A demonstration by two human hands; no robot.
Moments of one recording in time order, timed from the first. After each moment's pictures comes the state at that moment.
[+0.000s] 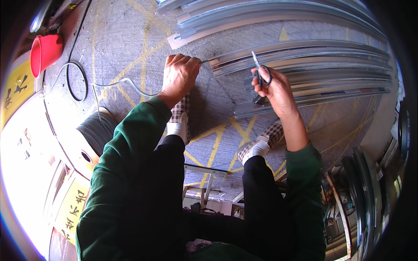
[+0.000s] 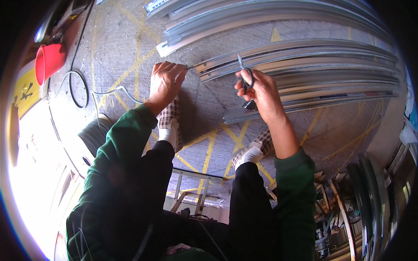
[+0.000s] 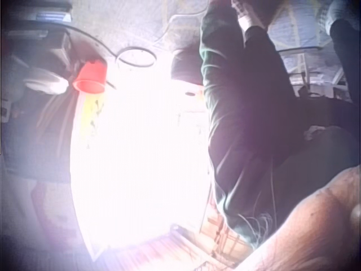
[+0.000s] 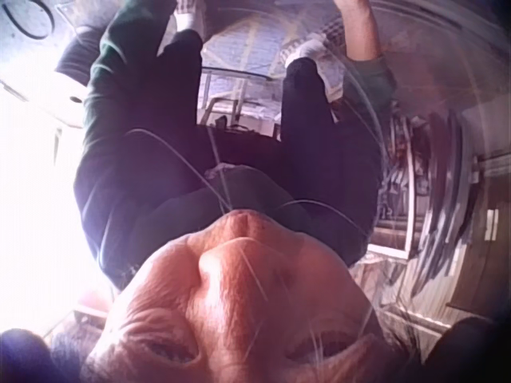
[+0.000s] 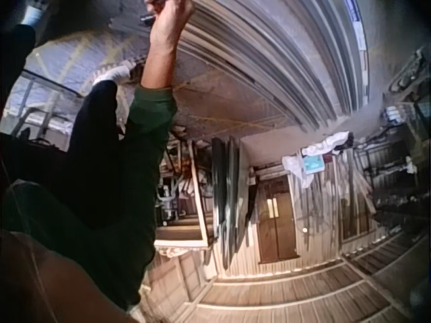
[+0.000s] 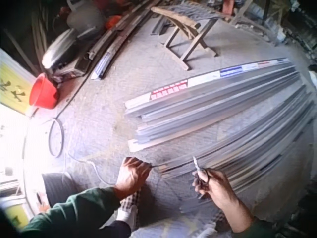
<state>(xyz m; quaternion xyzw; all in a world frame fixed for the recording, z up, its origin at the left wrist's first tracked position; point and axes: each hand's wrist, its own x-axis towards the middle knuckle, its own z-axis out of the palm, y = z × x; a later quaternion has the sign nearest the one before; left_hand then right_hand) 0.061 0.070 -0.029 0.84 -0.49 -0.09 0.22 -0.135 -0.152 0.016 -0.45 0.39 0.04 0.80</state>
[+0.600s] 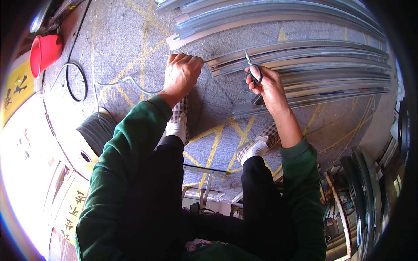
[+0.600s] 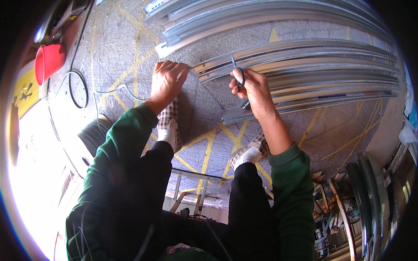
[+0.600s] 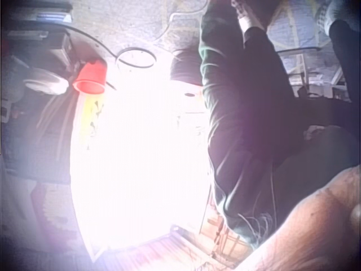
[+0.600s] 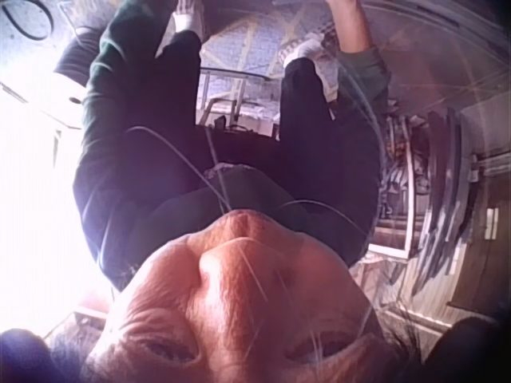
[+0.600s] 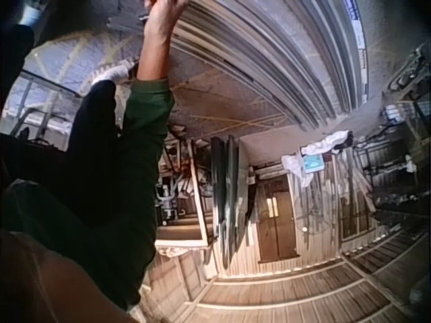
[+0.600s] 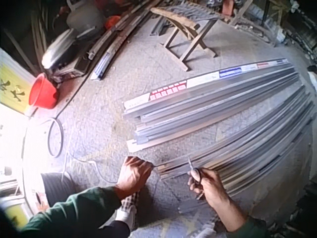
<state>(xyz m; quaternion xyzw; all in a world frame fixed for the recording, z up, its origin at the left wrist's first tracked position) 0.058 0.061 -0.032 0.84 -0.50 -0.09 0.22 -0.126 -0.143 0.003 -0.47 0.40 0.04 0.78</state>
